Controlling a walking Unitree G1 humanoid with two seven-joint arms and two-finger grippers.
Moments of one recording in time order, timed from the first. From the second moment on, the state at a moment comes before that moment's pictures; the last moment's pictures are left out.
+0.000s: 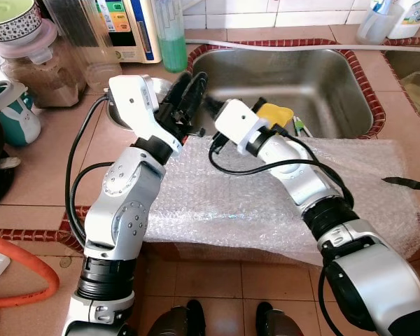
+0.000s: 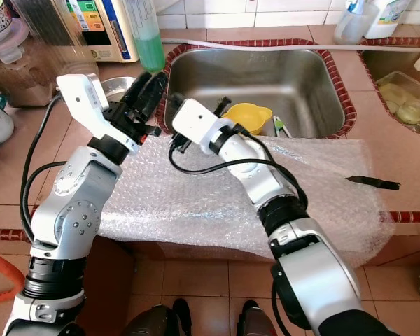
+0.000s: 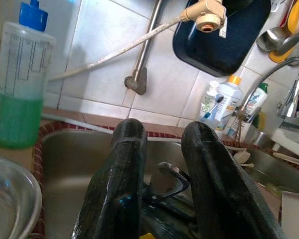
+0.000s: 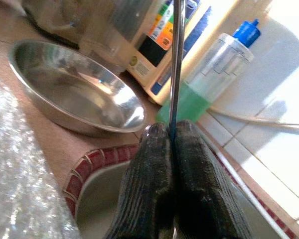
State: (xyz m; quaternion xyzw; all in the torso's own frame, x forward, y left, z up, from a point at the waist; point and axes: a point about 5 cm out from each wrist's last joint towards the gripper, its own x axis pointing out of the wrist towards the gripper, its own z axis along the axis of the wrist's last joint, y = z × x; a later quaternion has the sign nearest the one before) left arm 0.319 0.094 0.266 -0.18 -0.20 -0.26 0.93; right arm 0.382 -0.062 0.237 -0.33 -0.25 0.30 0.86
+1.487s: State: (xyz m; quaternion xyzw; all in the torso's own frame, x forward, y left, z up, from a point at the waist) left arm 0.337 0.139 0.224 0.04 -0.18 -0.17 0.97; right arm 0.402 -0.147 0.201 -0.32 -0.10 0.07 0.94
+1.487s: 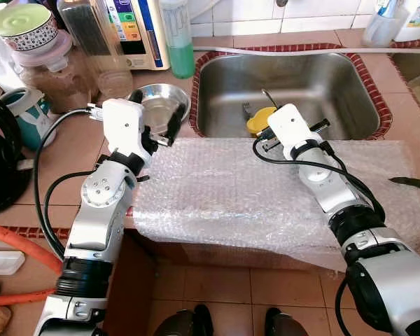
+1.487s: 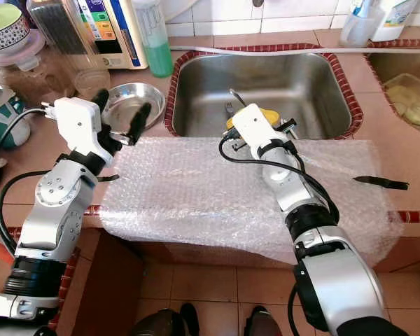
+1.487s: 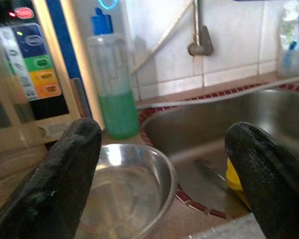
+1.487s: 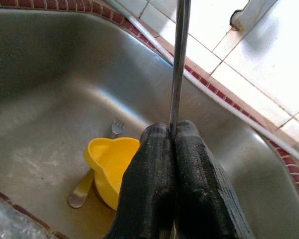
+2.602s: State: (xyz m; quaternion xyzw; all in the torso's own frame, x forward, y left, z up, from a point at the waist) left arm 0.352 0.100 0.200 0.00 -0.12 -0.16 0.98; right arm 0.403 -0.200 0.221 -0.16 -0.05 -0.05 0.98
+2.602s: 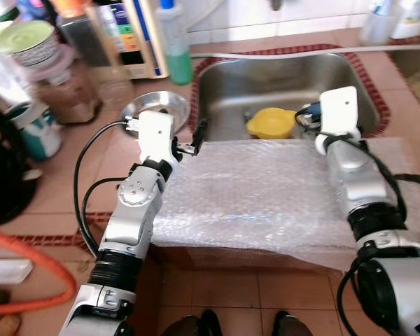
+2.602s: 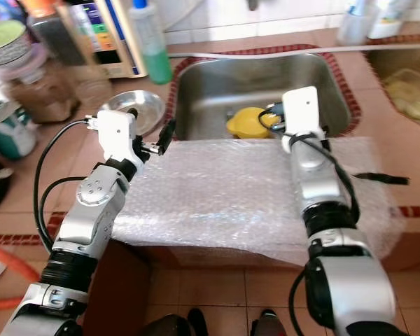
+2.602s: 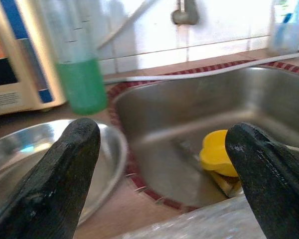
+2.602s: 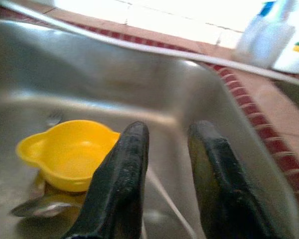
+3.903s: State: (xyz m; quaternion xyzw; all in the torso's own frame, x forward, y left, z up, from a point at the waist) left arm 0.385 0.111 0.213 0.02 -0.12 -0.10 0.99; right arm 0.352 -0.110 0.227 -0.13 -0.15 0.10 0.97
